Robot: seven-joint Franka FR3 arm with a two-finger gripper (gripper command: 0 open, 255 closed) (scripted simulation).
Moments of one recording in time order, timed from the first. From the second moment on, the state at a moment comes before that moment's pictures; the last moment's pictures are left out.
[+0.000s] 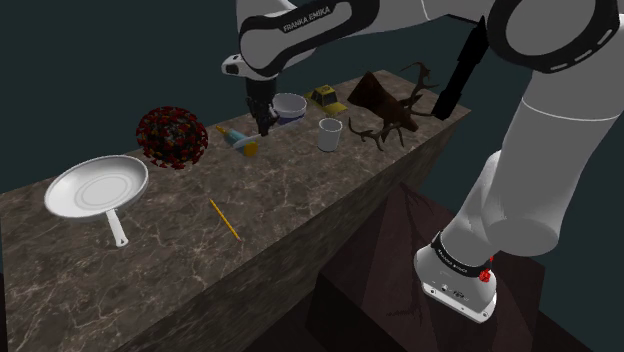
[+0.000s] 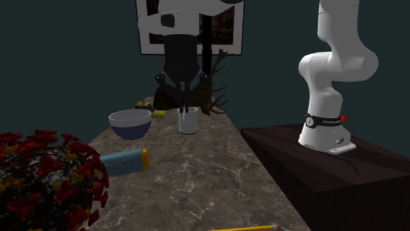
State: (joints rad) arm 0.25 0.22 -0.03 -1.86 0.04 2.08 -1.24
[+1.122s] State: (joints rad) arm 0.08 0.20 -0.14 -1.83 0.05 2.02 -1.53
